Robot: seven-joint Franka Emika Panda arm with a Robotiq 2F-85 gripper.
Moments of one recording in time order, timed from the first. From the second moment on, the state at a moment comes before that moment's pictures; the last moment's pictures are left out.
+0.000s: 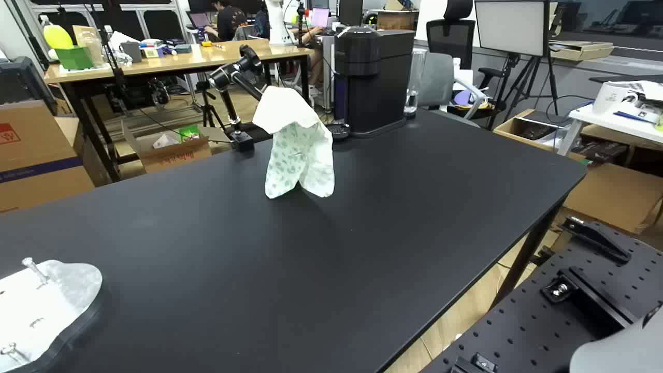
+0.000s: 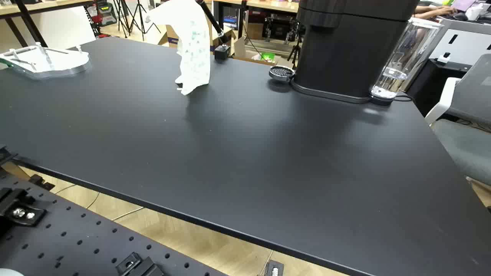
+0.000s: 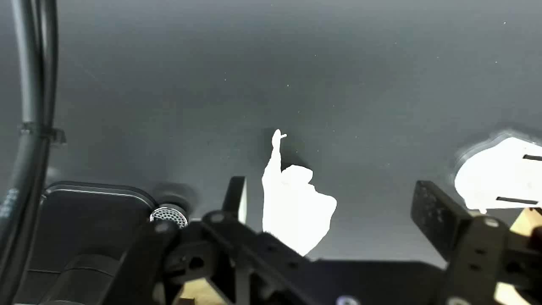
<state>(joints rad) 0.11 -0.93 0.07 -2.52 0.04 1.81 -0.04</state>
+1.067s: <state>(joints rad) 0.10 -0.93 0.08 -2.54 0.02 1.86 -0.04</state>
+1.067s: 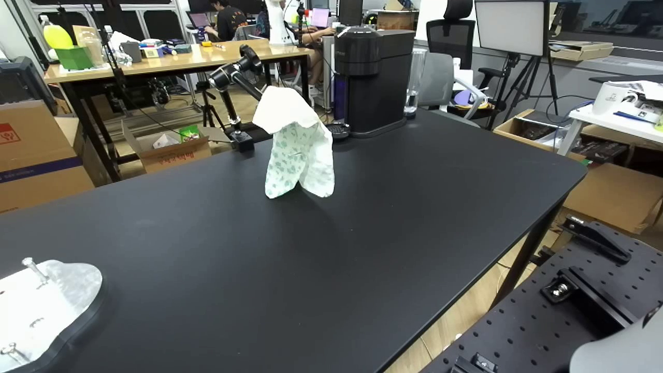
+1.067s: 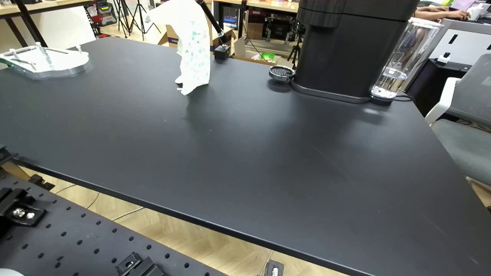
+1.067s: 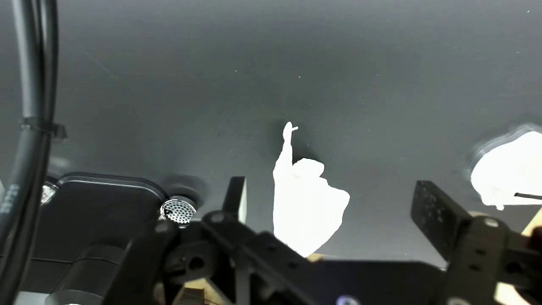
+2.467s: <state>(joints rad) 0.10 -0.31 0.09 -2.78 -0.13 2.84 -0.20</state>
